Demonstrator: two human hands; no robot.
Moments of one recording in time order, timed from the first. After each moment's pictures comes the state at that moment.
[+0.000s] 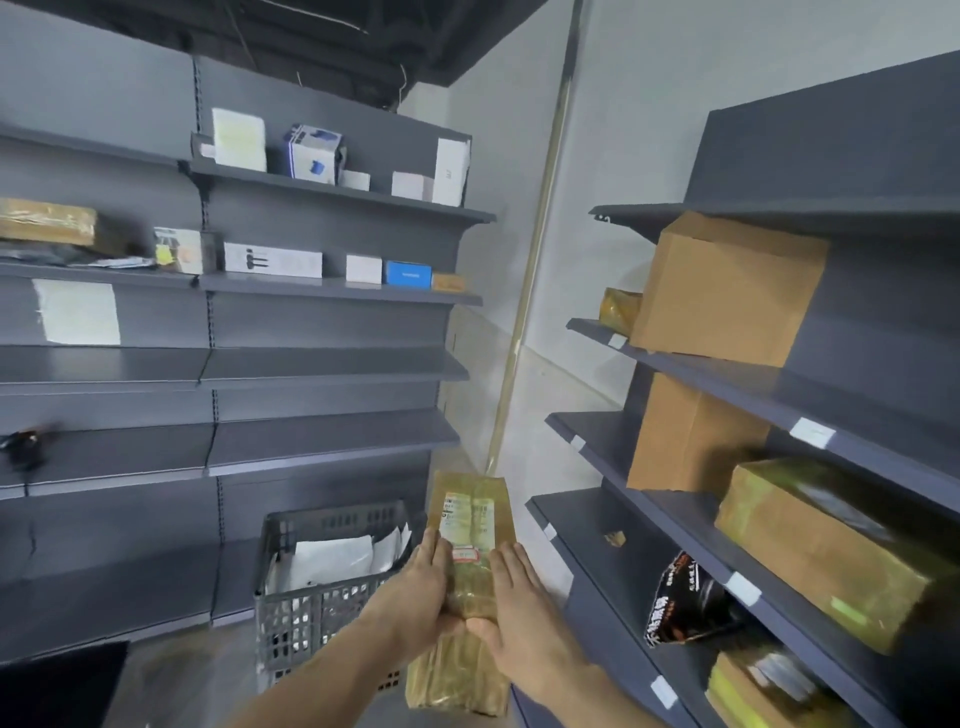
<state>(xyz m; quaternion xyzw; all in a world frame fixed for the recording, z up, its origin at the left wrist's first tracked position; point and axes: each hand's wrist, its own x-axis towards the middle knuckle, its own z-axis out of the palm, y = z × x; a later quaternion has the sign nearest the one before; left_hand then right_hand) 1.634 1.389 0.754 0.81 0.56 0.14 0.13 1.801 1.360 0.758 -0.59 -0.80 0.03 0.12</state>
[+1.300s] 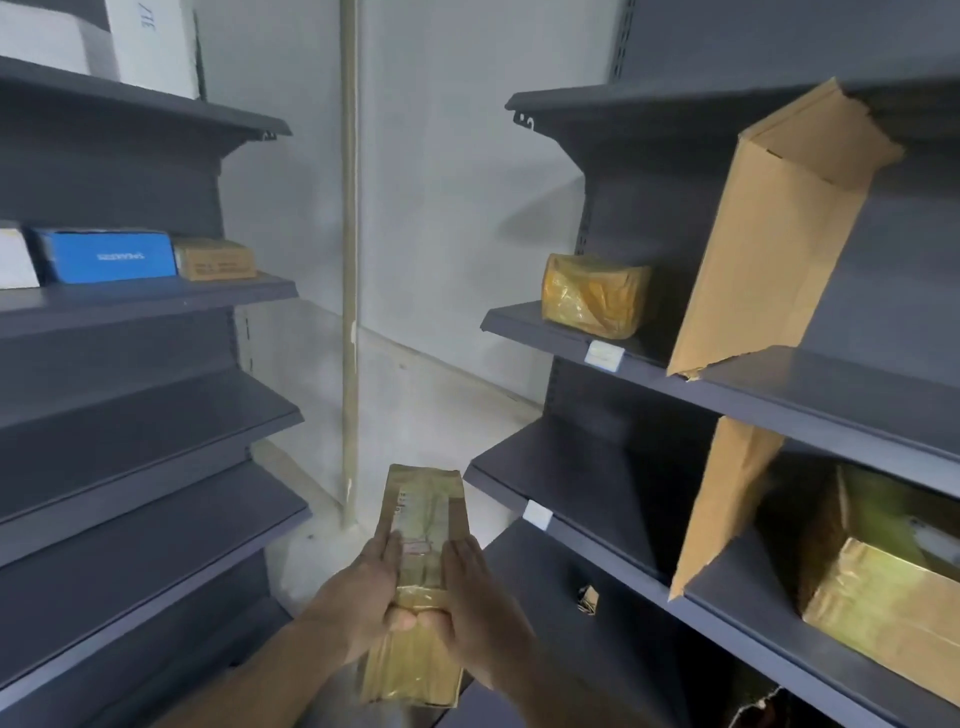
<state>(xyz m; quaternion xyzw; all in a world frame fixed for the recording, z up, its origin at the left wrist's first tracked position) 1.701 1.957 0.722 0.91 0.38 0.05 0.14 1.847 1.855 0.720 -0.74 -0.66 0.06 0.13</state>
